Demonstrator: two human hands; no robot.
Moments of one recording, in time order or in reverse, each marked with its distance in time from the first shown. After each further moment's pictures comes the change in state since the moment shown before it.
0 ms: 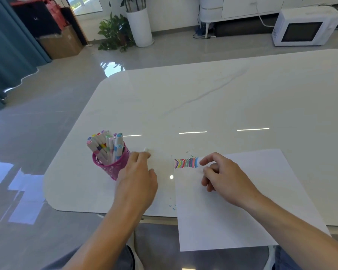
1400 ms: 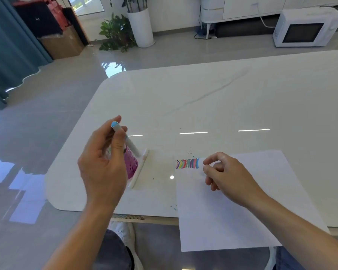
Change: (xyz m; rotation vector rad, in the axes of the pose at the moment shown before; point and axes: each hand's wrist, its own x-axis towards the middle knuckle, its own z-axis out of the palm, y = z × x) left_hand 0.014 -0.013 -0.046 -0.804 0.528 0.127; right_hand 0.001 0.000 -0.004 0.050 0.034 -0.013
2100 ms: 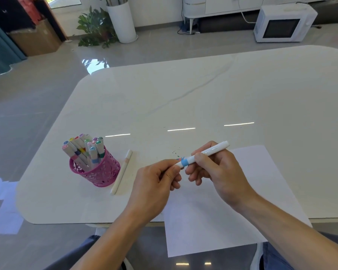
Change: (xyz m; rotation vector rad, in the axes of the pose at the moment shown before) left_hand -0.057 -0.002 0.074 -0.017 -0.716 -0.263; right_hand -0.011 -0.010 -0.008 0.554 0.016 -0.191
